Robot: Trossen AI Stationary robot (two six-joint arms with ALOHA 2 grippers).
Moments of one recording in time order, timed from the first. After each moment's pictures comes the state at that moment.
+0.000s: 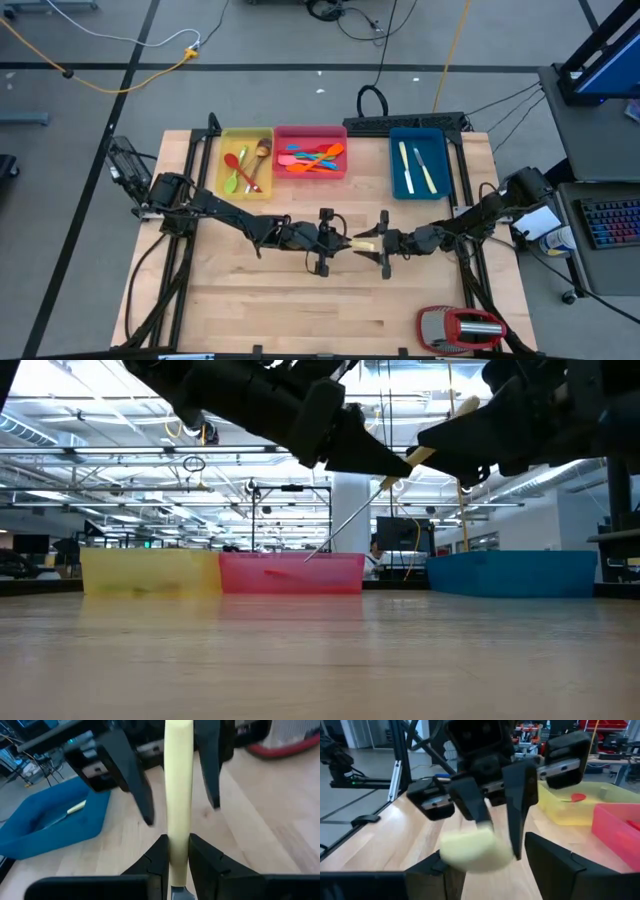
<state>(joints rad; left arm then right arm) -0.20 1.87 1.06 0.44 -0.24 0.29 0.39 1.53 0.31 1.15 0.39 0.02</state>
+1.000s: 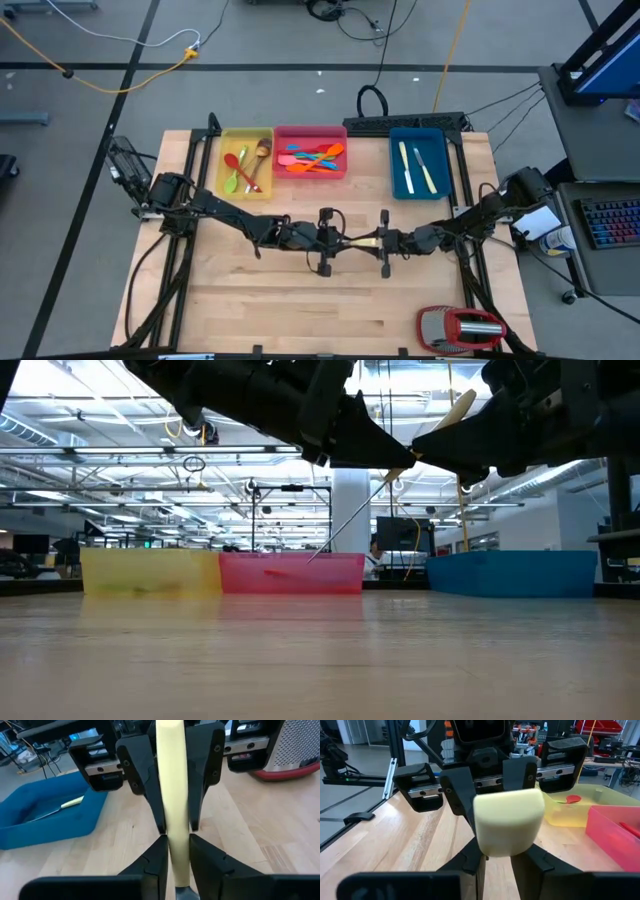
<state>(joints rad) -0.20 1.87 1.06 0.47 -0.23 0.16 0.39 1.53 0.31 1.15 0.40 -0.01</state>
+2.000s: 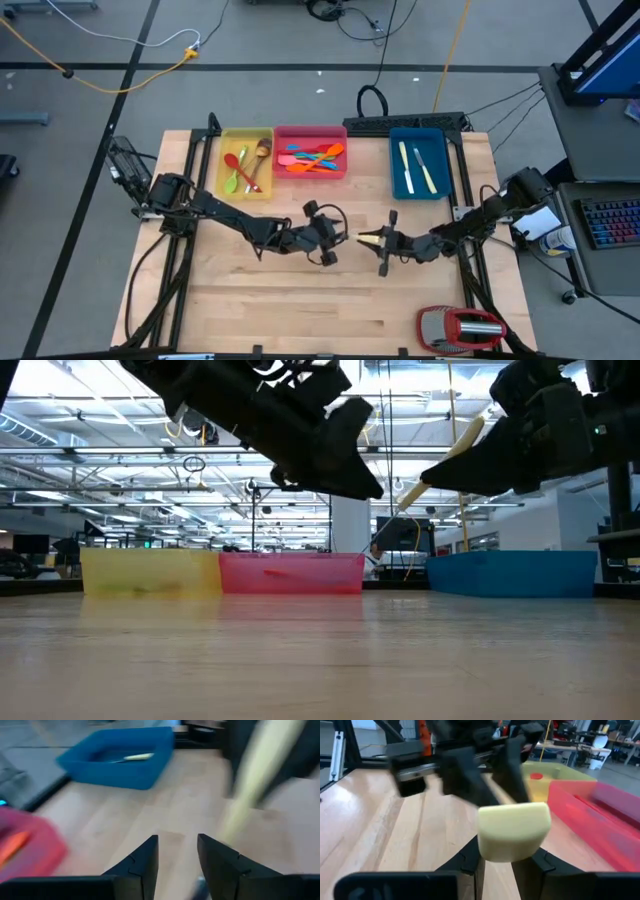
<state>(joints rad) -0.22 1.88 1.06 0.34 -0.56 -0.12 0.46 1.53 0.31 1.02 0.68 0.05</state>
